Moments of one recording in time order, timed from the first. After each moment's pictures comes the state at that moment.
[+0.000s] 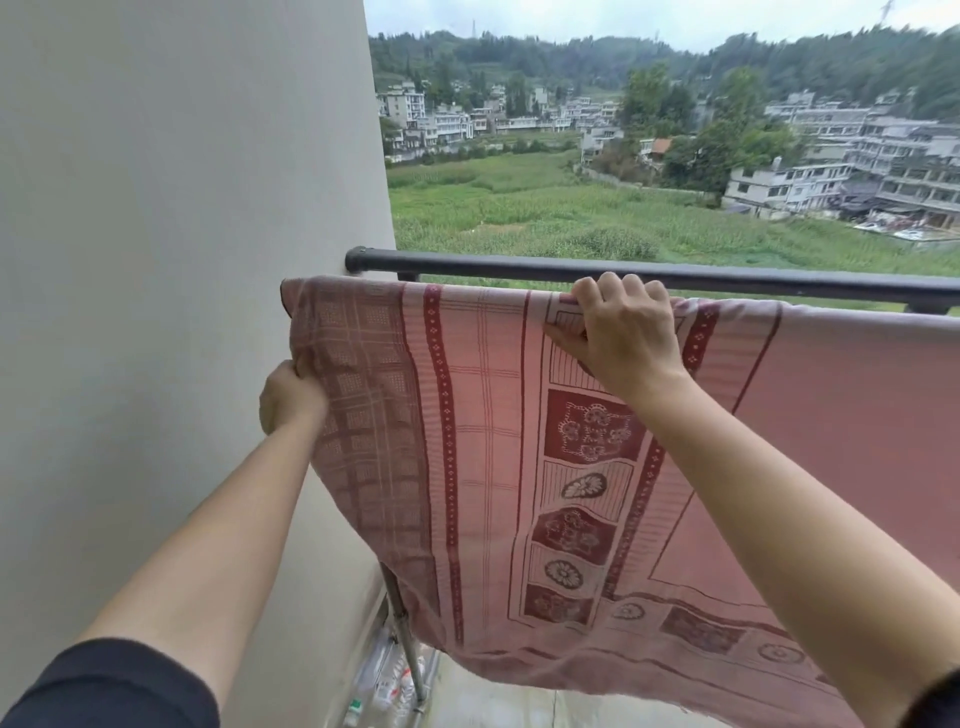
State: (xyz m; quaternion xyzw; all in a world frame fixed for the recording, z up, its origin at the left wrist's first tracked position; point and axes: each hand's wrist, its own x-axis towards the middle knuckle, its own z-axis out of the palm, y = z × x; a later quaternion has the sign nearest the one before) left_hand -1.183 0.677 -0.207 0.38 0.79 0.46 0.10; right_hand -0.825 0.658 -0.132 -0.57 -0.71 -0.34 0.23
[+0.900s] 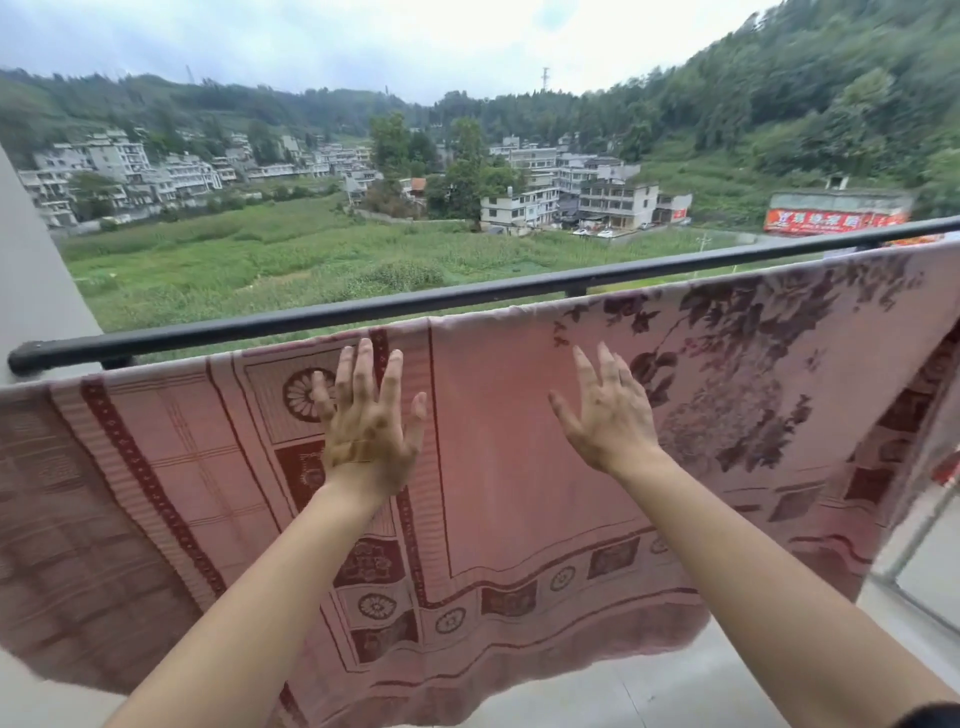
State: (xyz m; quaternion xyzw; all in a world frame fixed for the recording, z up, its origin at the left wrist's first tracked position) left_hand -0.837 0.590 -0.183 0.81 0.44 0.35 -0.13; right_hand -0.576 0.482 -0.191 -0.82 -0.52 -0.13 0.22
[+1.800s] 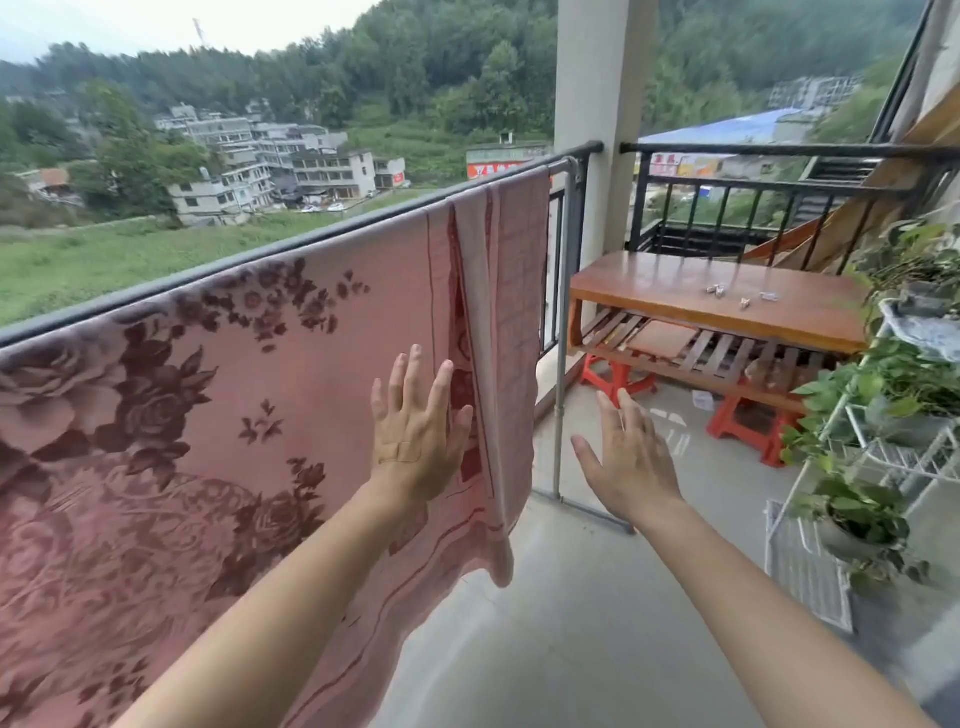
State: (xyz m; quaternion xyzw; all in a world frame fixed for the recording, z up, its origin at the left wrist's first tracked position) left_hand -0.058 0.314 -0.260 0.96 0.12 0.26 0.02; right_hand 0.041 0.077 -0.290 -0.96 -0.19 -0.09 0.19
